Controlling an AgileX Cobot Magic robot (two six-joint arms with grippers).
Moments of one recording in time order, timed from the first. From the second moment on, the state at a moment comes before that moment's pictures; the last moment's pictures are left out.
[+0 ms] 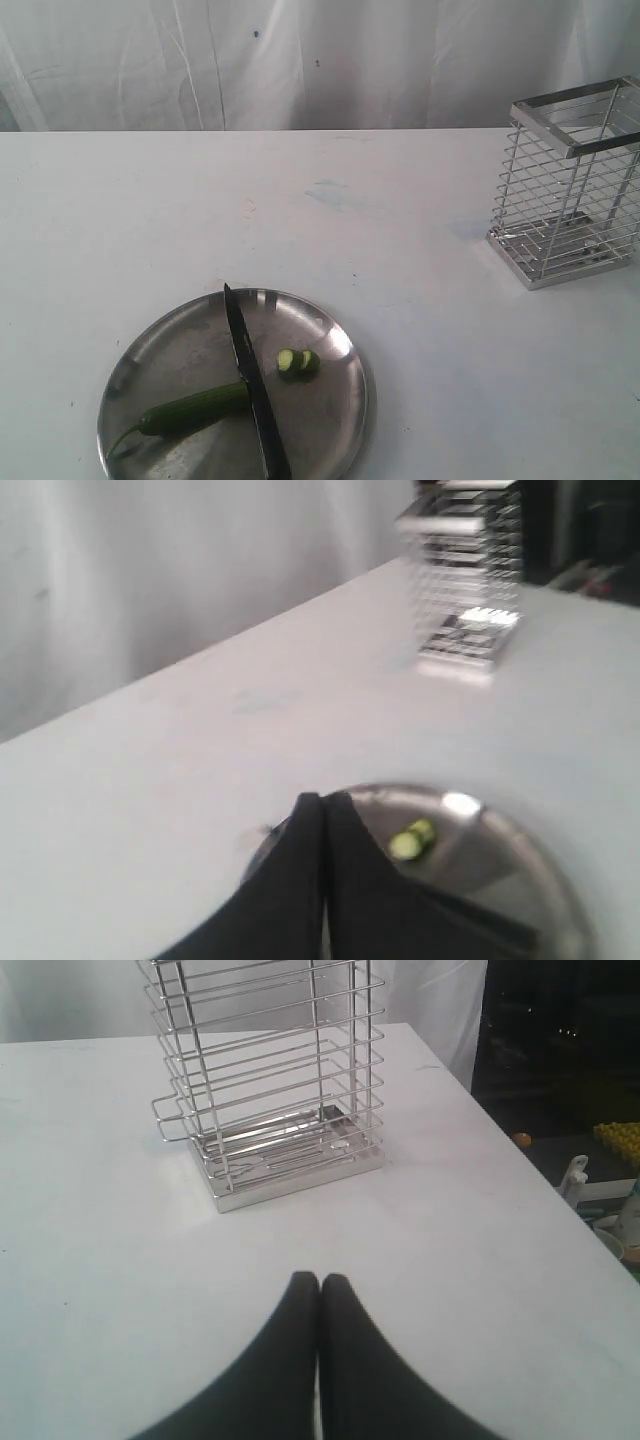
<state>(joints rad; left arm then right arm) 0.07 0.30 -0.40 -1.05 0.75 1.20 -0.17 0.01 0.00 0.15 0.36 -0.10</state>
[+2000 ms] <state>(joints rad) 0.08 0.00 0.03 0.23 0.47 -0.13 -0.18 0.01 0.00 0.15 0.36 -0.10</state>
